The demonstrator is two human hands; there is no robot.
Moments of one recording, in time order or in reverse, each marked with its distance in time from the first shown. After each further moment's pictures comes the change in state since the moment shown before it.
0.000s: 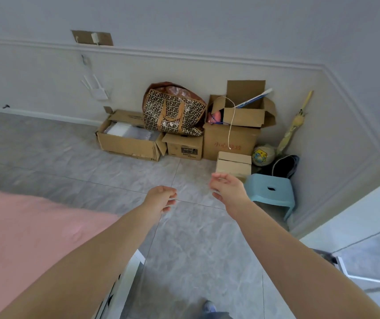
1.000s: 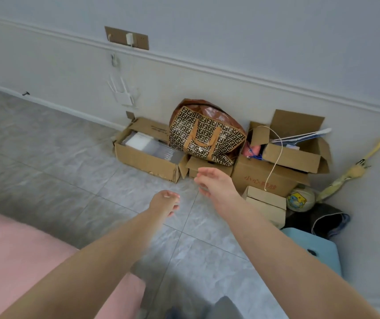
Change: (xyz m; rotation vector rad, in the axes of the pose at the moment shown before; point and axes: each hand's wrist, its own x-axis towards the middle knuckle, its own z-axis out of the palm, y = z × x) left_hand 0.275 0.167 -0.108 -0.115 0.123 -0.056; right_hand 0.251 -0.129 0.263 -0.096 -0.199 -0.025
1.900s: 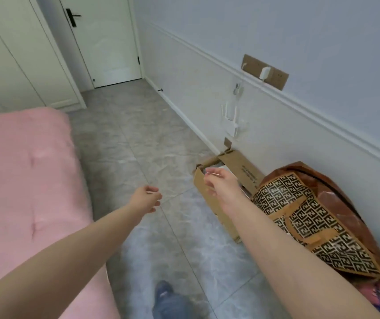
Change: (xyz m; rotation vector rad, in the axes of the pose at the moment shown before) left_hand 0.195 0.153 -0.221 -0.261 0.576 -0.005; right_hand 0.301 -0.116 0.267 -0.262 -0.560 0.021
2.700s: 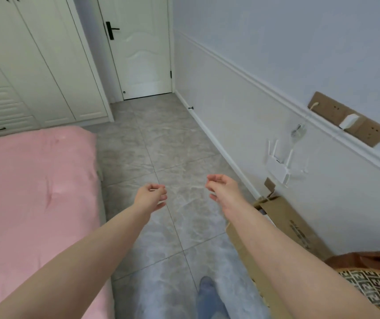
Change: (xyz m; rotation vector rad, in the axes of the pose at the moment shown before) left_hand 0.298 0.155 -0.148 -0.341 0.151 0.039; right_hand 0.287 -0.102 0.251 -0.106 -0.075 -0.008
